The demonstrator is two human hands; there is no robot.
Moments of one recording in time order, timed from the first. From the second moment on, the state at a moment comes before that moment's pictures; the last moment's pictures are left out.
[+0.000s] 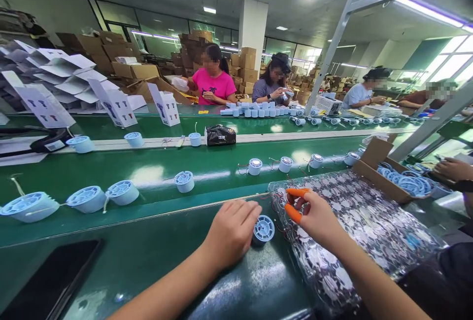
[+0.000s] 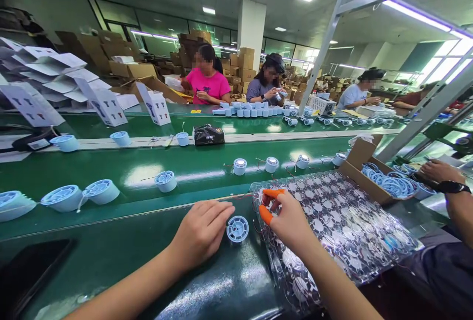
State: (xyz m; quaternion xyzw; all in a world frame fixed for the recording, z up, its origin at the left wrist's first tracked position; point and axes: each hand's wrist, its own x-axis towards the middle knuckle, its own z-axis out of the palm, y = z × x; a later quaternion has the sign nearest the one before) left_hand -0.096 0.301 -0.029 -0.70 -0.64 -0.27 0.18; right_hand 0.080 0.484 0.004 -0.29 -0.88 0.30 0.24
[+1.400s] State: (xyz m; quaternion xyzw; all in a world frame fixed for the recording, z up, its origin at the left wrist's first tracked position) left_hand -0.088 0.311 -0.043 -0.60 -0.73 -0.29 -0.16; right_hand 0.072 0.443 -0.010 -0.20 -0.93 0.29 0.09
